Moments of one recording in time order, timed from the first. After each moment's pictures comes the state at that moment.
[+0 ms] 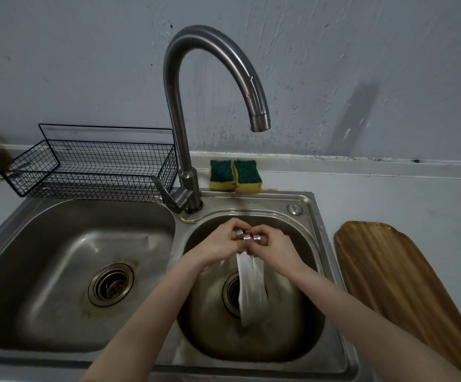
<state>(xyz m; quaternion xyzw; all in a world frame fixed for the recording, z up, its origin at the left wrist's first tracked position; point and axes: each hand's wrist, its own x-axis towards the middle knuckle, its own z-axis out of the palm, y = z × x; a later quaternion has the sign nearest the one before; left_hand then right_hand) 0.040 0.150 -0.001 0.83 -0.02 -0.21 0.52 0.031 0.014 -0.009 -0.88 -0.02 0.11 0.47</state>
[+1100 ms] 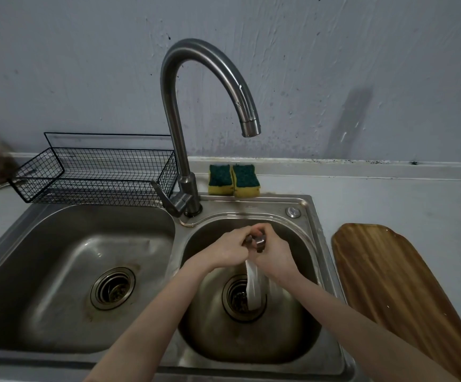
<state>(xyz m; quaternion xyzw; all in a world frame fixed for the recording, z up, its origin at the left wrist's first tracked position) 0.035 0.131 0.017 0.89 -0.08 -0.25 0.38 0.022 0.015 -0.012 -0.89 -0.01 0.06 0.45</state>
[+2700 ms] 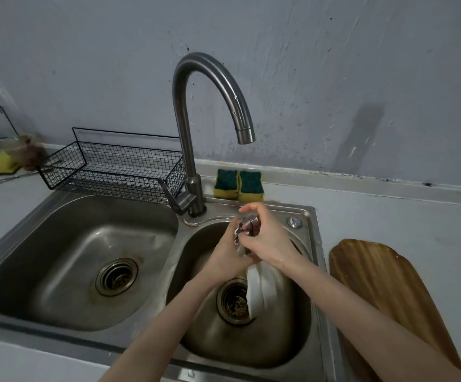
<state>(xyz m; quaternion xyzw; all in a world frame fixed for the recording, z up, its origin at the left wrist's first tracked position) 0.010 0.113 0.000 0.84 0.00 -0.07 0.54 0.031 0.006 0.043 -0.85 -0.15 0.08 0.49</state>
